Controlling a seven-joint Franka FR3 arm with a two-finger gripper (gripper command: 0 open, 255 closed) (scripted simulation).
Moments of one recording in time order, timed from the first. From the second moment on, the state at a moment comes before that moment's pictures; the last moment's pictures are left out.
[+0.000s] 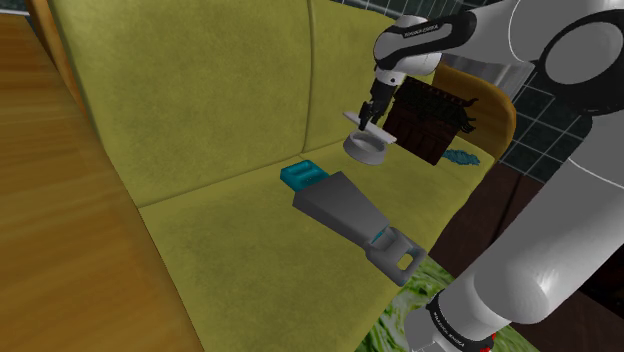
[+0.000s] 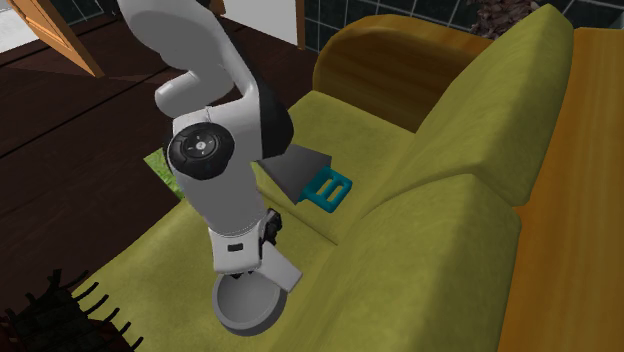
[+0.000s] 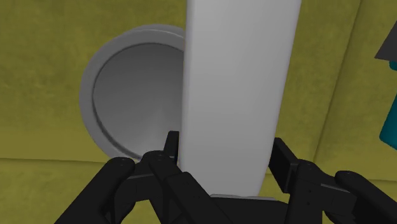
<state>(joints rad) -0.06 0.08 -0.33 -1.92 0.03 2.03 -0.50</state>
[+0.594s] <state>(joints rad) -0.13 0.24 -0.37 -1.79 0.10 2.03 -0.63</state>
